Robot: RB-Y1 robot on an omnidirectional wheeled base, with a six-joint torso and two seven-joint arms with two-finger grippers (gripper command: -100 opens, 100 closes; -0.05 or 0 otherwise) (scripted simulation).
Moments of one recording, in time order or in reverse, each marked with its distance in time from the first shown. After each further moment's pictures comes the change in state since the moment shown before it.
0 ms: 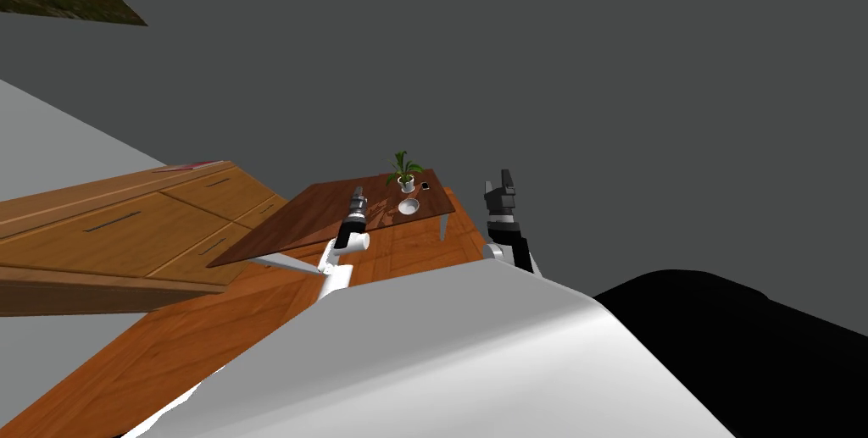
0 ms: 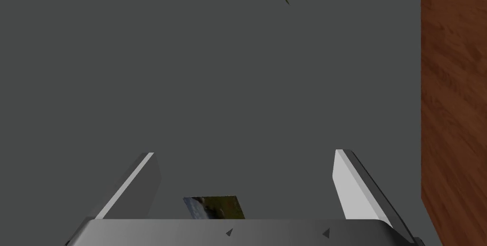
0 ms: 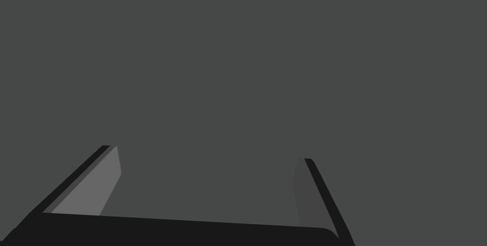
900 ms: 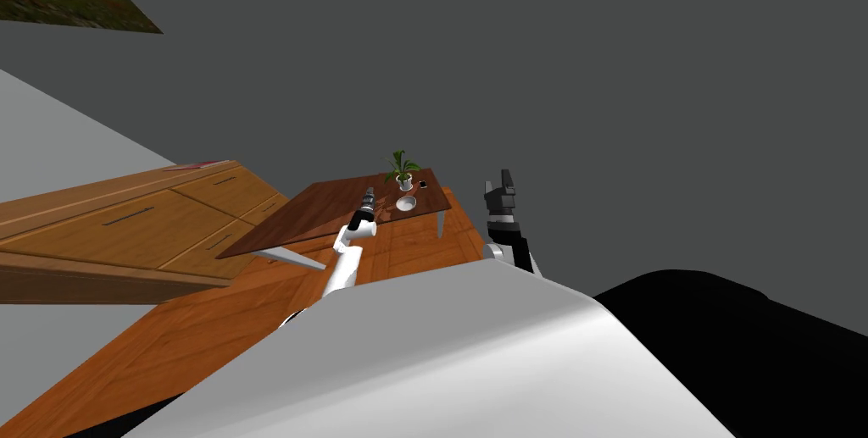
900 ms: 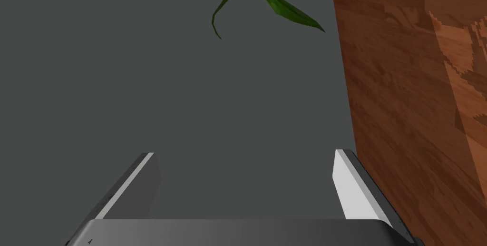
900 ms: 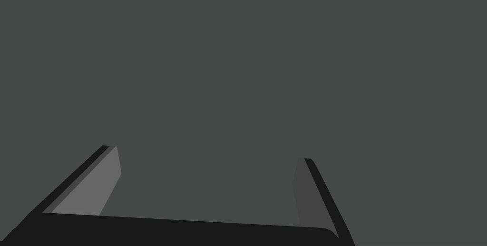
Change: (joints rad) left arm -0.210 -0.016 0.016 0.245 -0.037 0.187 -0.027; right arm 0.000 0.000 0.000 0.000 0.000 0.000 0.000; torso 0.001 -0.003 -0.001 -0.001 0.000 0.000
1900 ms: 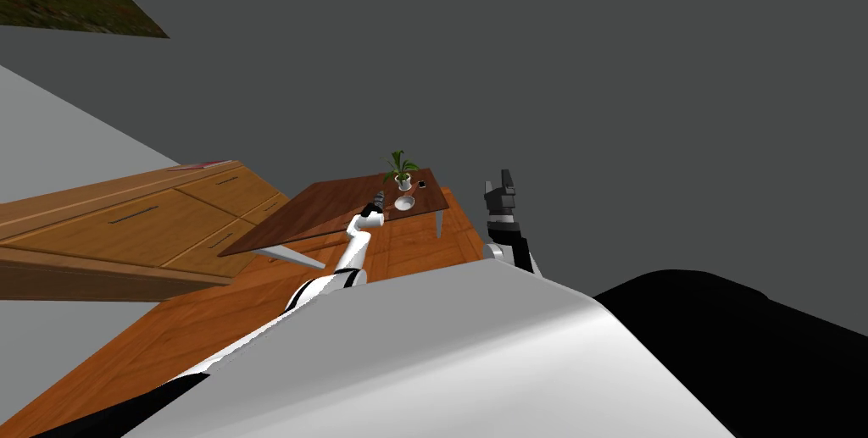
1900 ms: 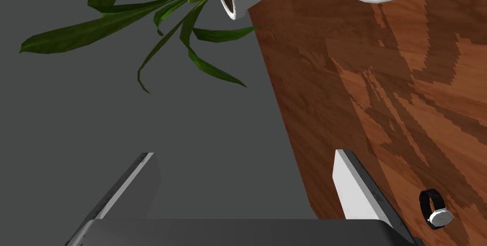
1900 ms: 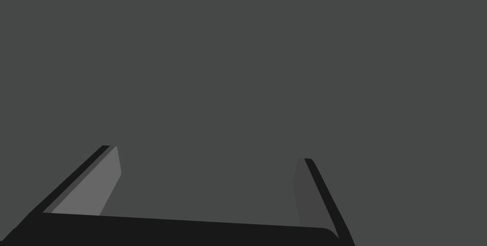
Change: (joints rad) left arm -0.214 -0.008 -0.006 0.298 -0.030 0.181 -0.008; right arm 0.000 0.000 0.000 0.000 0.000 0.000 0.000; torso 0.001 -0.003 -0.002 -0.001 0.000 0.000
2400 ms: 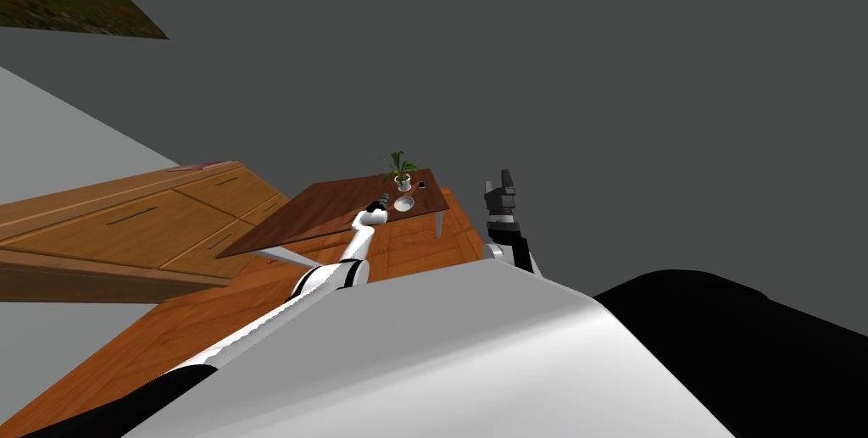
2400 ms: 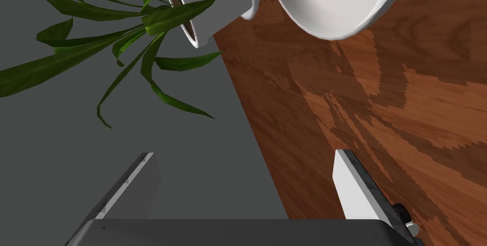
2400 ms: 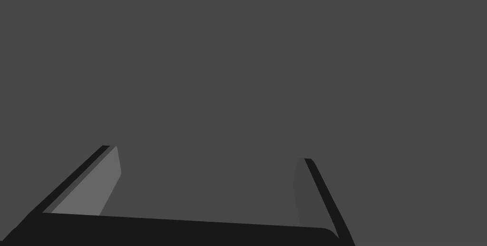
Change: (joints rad) left arm -0.097 -0.001 -0.013 0.150 -0.008 0.089 0.003; right arm 0.000 0.000 0.000 0.000 0.000 0.000 0.000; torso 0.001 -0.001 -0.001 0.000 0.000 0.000
